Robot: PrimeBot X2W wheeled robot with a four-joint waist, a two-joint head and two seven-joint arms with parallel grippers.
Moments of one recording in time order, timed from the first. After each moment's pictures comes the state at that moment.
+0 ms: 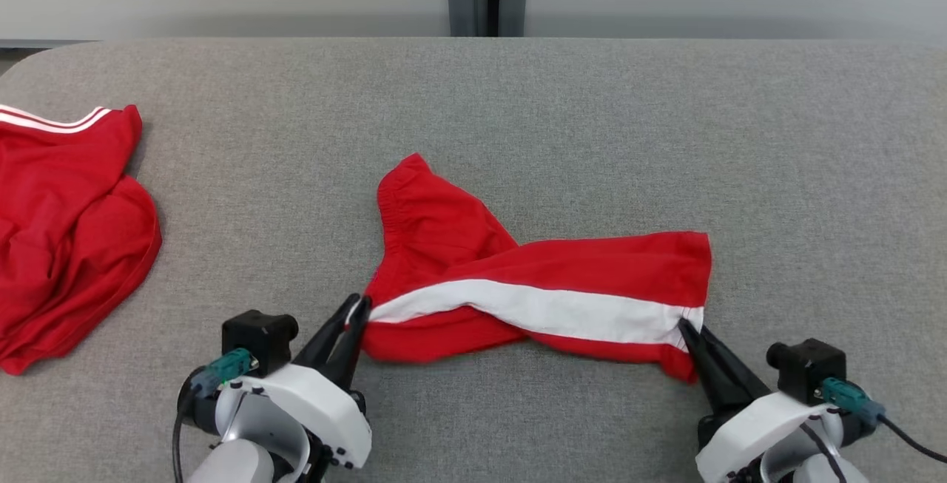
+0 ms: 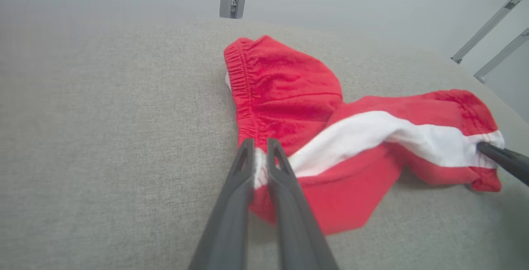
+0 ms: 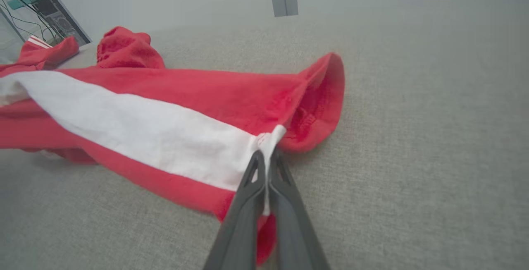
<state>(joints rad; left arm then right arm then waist) -0.17 0.24 -0.47 0.17 -0.59 0.08 0.03 -0.16 -0.16 0.32 0.40 0.37 0.13 -0.16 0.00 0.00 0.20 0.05</state>
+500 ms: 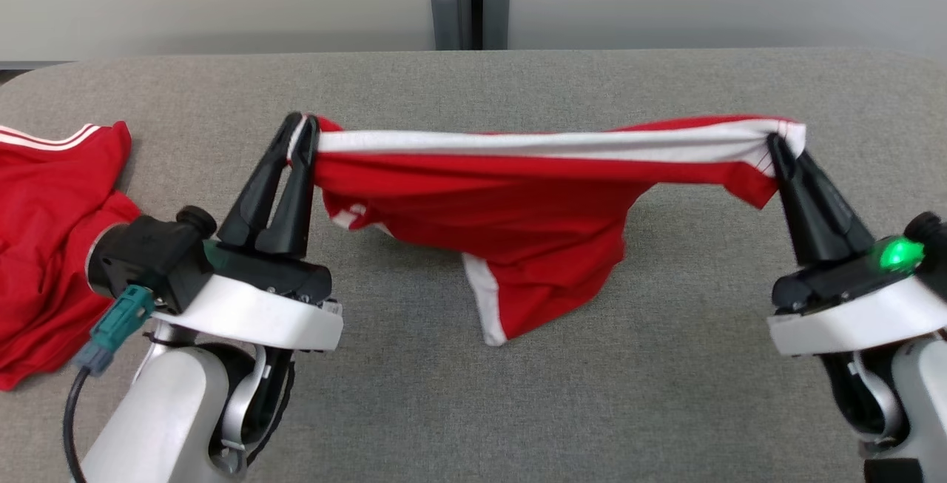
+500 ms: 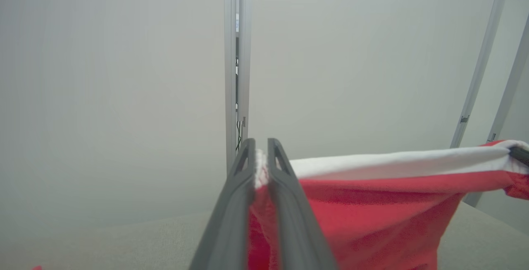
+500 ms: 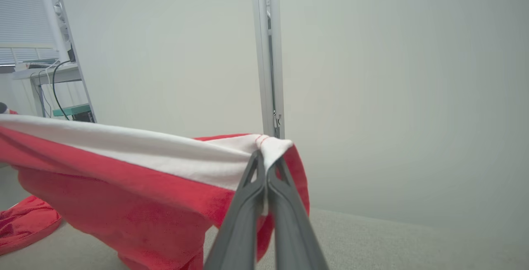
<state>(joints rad) -0.32 0.30 -0.38 -0.10 -0.48 0.16 -0.09 -0.27 -0.24 0.19 0.05 0.39 0.13 -0.19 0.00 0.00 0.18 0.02</state>
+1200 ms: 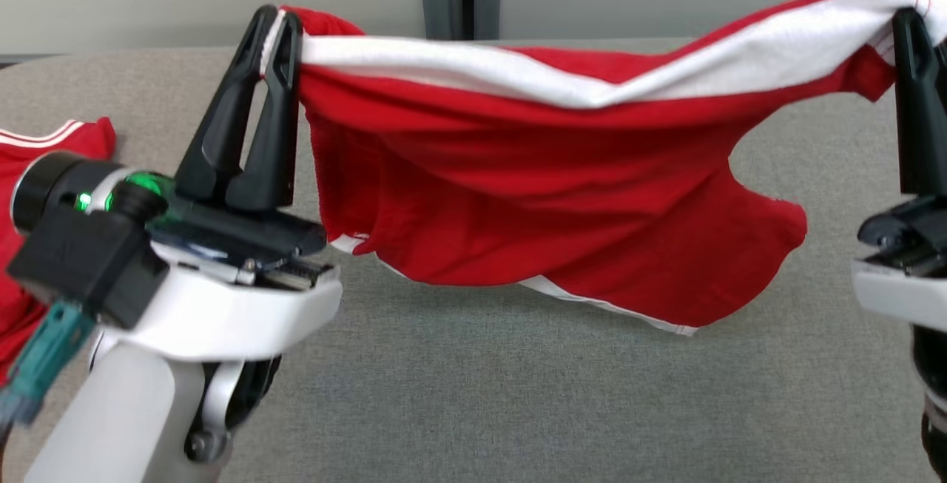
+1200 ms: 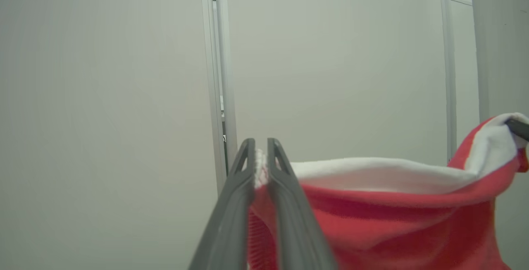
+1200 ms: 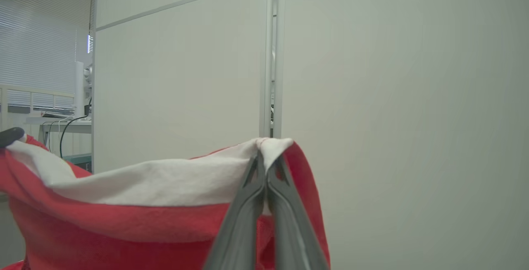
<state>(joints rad) -0.42 0.33 -0.37 -0.40 -0.38 0.23 -0.05 -0.34 -0.25 0.05 -0.36 0.38 0.13 -0.05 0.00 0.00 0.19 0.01</state>
